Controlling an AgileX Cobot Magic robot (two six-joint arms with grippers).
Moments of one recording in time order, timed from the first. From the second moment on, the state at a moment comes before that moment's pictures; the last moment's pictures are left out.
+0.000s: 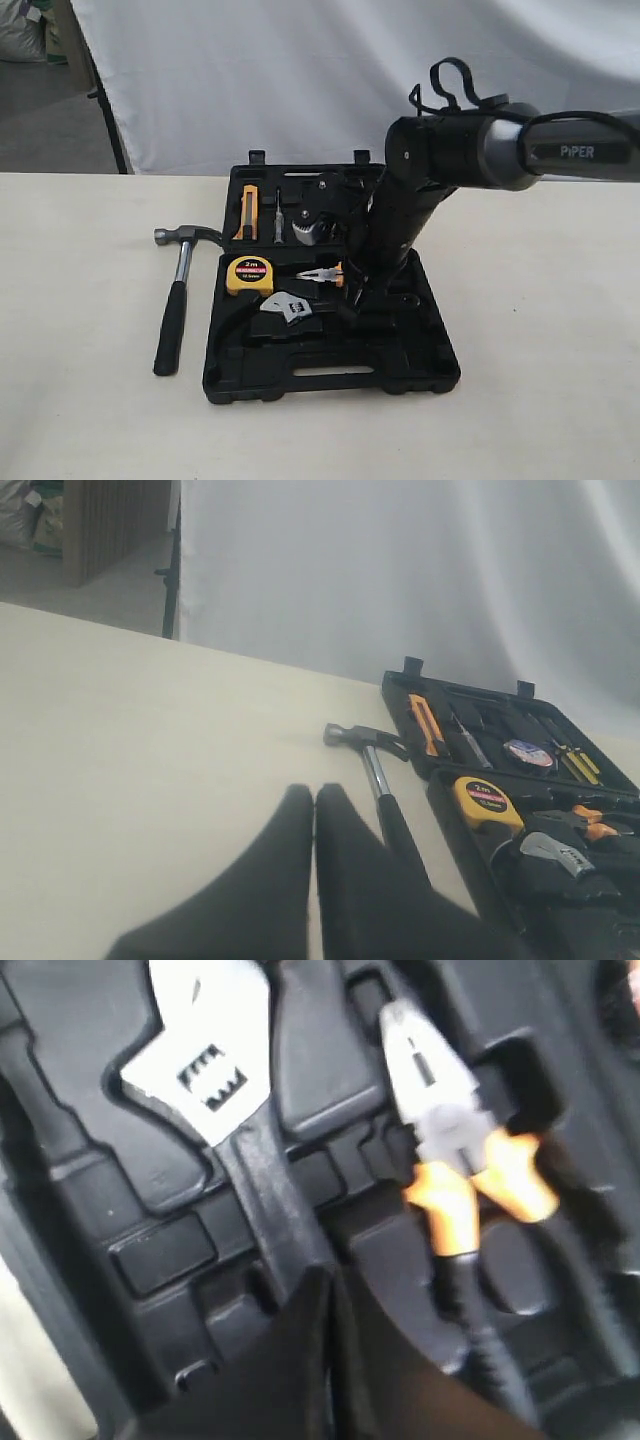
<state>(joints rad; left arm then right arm) 0.13 0.00 -0.01 0.02 0.10 -0.31 0.62 2.12 -1.54 0.11 0.76 -0.77</state>
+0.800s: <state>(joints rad) 0.13 0.00 -0.01 0.02 0.10 -0.31 0.60 2.02 -1.51 0.27 0.79 -0.73</state>
